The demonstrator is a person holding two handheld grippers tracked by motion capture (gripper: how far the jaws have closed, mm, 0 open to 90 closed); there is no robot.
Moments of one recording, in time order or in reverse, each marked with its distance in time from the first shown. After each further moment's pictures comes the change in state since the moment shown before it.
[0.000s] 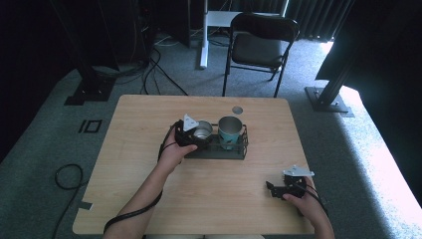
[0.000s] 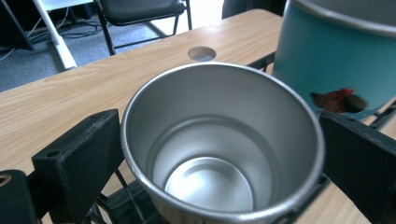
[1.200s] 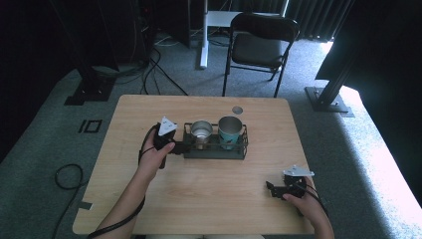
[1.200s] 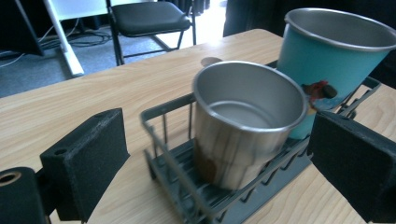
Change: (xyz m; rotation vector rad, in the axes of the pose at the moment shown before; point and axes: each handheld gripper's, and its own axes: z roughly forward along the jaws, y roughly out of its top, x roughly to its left) left arm 0.031 -0.017 -0.062 -0.061 0.015 -0.054; right arm 0.000 0.000 0.000 -0.001 -0.001 -0.001
